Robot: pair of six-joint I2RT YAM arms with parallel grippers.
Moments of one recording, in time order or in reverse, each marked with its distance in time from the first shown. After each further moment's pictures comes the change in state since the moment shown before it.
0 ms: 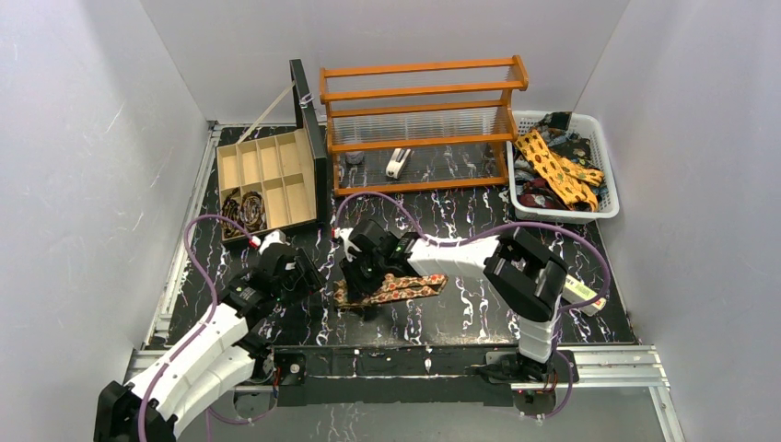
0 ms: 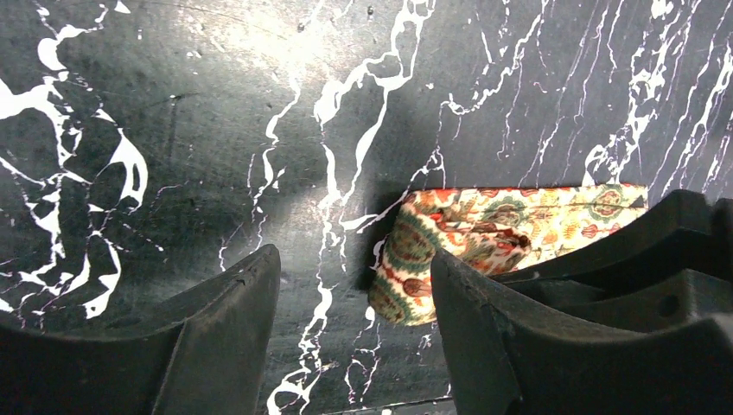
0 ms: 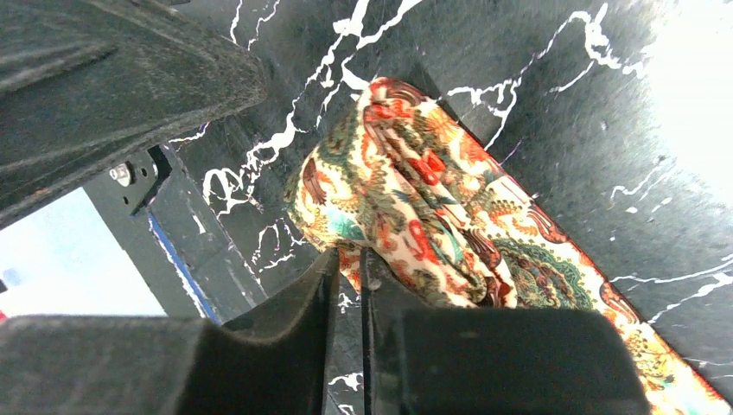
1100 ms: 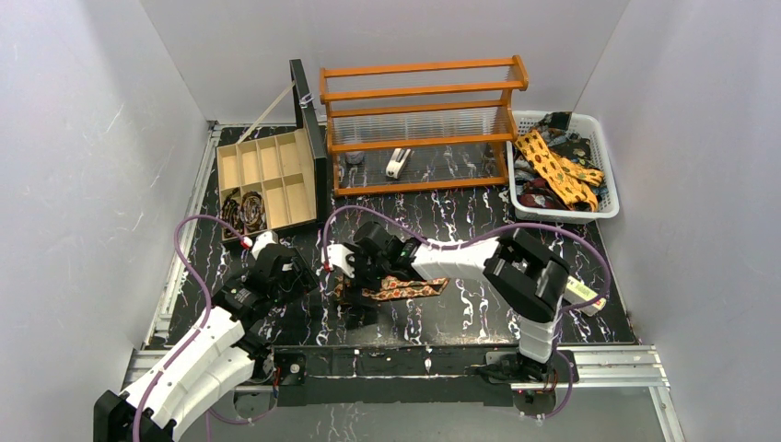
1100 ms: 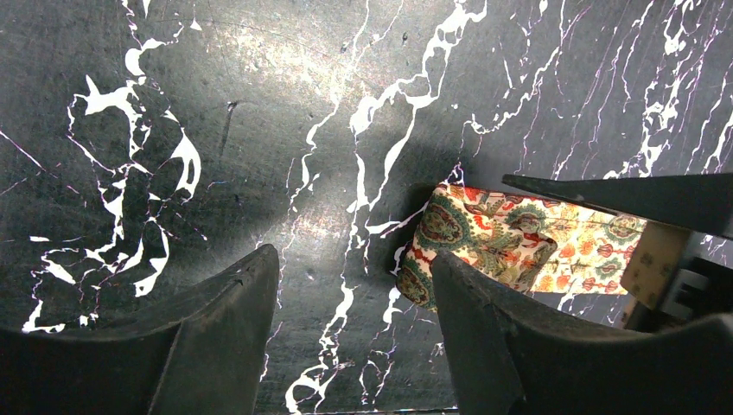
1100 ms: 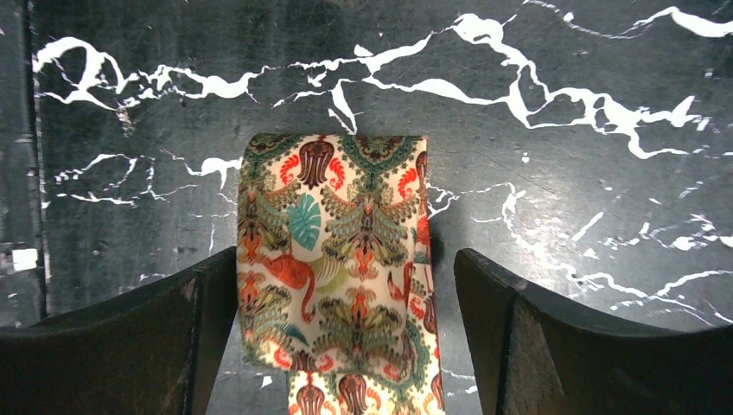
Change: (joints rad) left arm 0.000 -0.045 0.035 -0.103 -0.089 -0.016; right arm -0.002 -0.031 -0.064 0.128 -0.020 -0.829
